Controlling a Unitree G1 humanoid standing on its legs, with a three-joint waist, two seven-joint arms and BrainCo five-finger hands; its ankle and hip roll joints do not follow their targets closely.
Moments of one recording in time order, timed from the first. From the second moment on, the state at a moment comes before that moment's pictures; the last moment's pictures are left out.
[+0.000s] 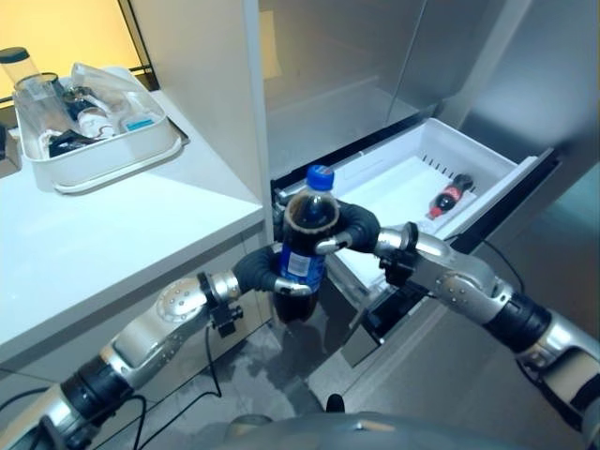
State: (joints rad) left arm -0.13 0.86 -0.56 -0.25 -0.72 -0.10 -0.41; right arm -0.52 -0.69 0.70 -0.15 1.16 0.06 0.46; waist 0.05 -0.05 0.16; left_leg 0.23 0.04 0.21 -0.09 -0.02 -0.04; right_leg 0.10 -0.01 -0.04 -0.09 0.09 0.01
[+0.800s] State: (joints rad) left arm -0.06 0.80 -0.52 -0.24 -0.71 -0.06 -0.39; right arm -0.37 -0.50 0.63 -0.13 1.18 0.05 0.40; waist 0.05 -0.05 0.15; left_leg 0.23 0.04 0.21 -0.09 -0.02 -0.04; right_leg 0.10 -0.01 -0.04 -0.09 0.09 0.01
